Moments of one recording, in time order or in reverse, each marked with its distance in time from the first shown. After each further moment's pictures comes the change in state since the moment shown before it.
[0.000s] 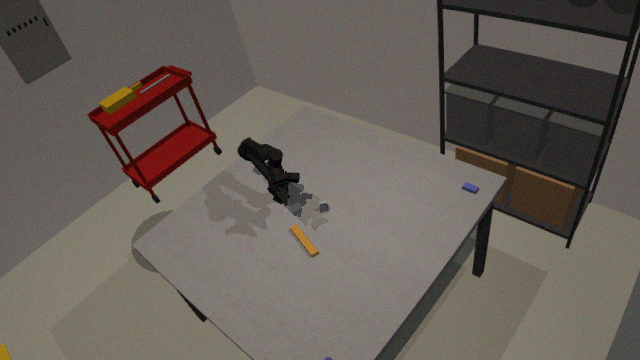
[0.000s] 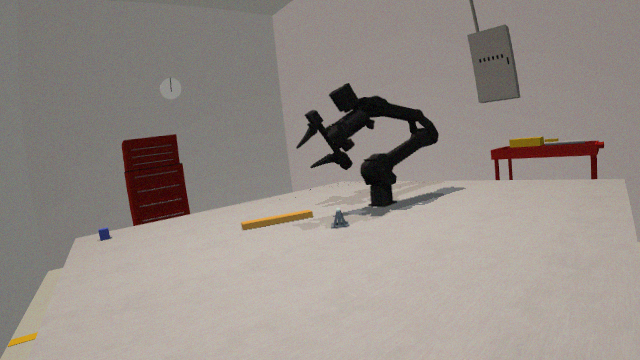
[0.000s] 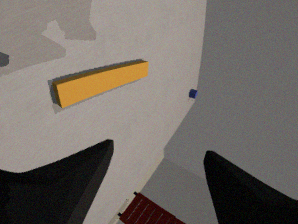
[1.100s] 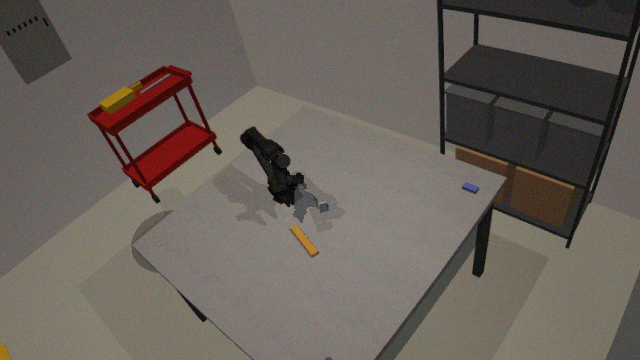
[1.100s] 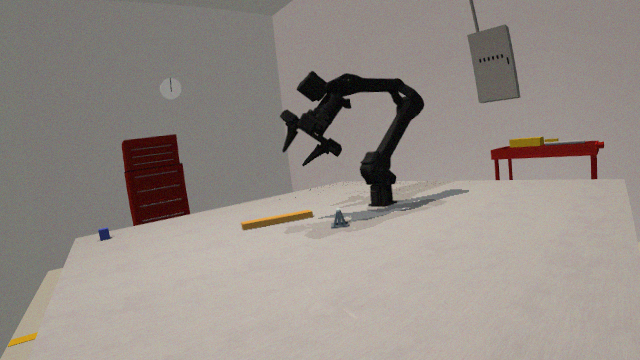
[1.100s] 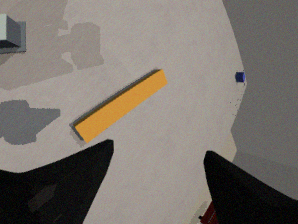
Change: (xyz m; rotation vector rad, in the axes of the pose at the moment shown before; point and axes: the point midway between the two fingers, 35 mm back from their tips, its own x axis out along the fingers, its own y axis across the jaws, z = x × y) arm 0.028 -0.030 0.011 0.402 0.041 0.323
